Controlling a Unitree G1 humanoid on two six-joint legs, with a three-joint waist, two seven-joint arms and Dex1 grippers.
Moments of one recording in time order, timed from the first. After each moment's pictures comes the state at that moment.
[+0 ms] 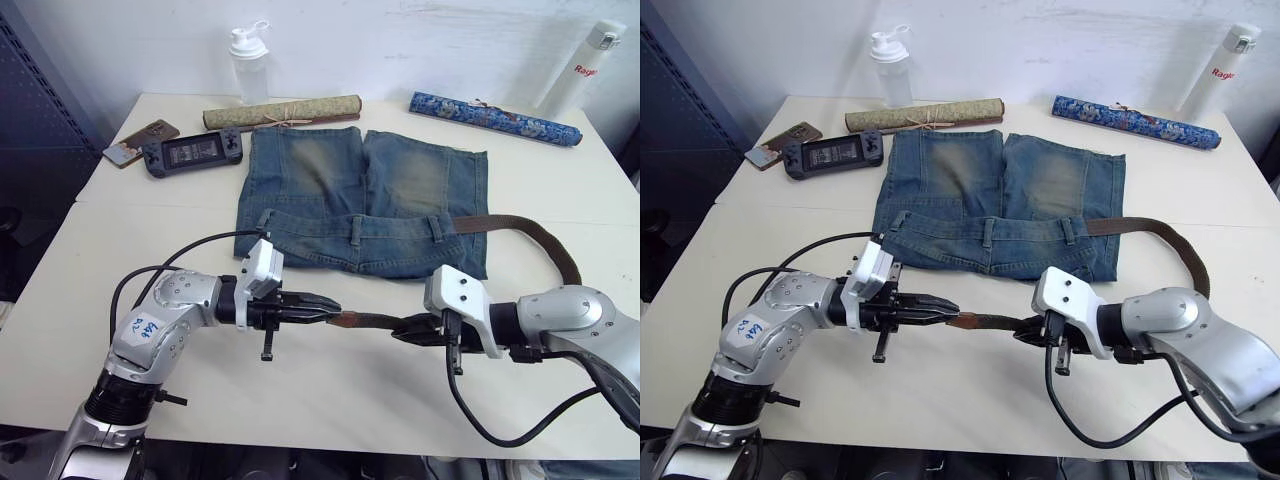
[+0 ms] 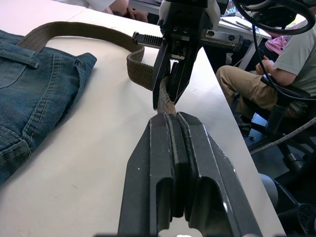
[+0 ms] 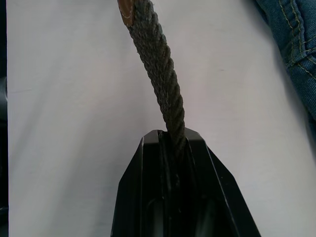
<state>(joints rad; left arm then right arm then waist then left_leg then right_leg) -0.39 0.57 -0.13 -0.30 -0.58 0.54 -1.08 -0.27 -1.01 0.08 -0.67 0.60 0.88 0.91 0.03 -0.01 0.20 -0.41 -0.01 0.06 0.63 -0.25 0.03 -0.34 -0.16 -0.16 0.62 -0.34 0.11</state>
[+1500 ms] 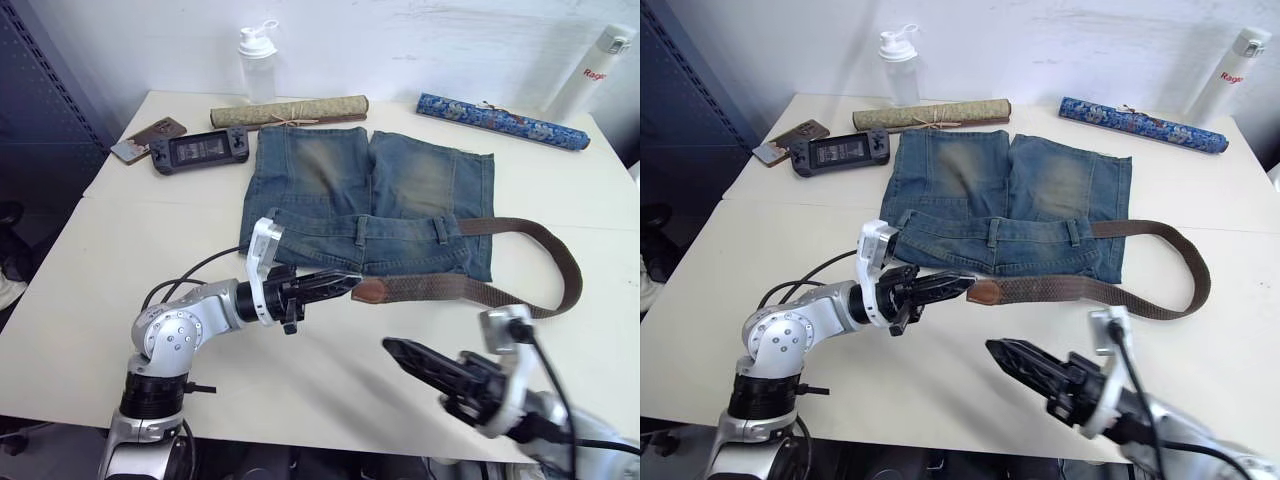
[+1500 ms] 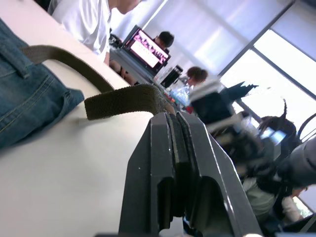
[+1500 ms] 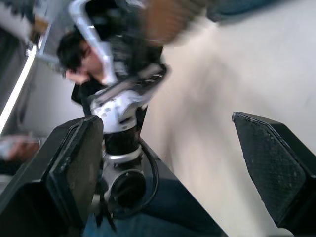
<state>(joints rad) -0.43 0.33 0.05 -0.27 -1.04 1.02 -0.72 0.34 -0.60 -0.13 -0.73 1.86 0.75 0.06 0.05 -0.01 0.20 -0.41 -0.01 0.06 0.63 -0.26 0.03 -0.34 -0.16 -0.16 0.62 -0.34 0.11</state>
